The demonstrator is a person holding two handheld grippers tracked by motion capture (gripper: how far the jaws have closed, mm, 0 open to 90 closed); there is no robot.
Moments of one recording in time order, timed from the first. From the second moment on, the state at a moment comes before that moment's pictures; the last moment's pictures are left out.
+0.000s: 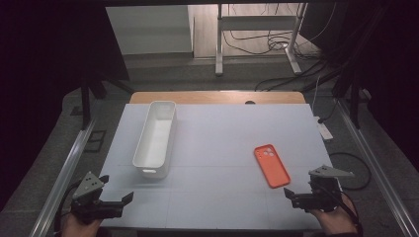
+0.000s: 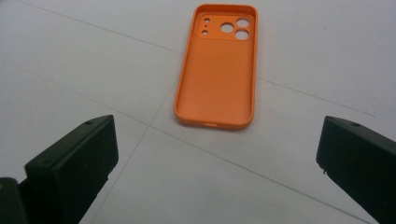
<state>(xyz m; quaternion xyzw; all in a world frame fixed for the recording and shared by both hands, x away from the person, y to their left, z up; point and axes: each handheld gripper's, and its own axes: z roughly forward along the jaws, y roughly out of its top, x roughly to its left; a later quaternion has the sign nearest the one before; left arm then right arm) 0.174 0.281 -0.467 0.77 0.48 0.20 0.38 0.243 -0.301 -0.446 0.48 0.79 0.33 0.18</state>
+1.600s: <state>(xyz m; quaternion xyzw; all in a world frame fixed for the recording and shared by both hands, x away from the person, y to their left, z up) 0.174 0.281 -0.467 0.77 0.47 0.20 0.38 0.302 -0.289 -0.445 0.48 0.80 0.32 0.18</state>
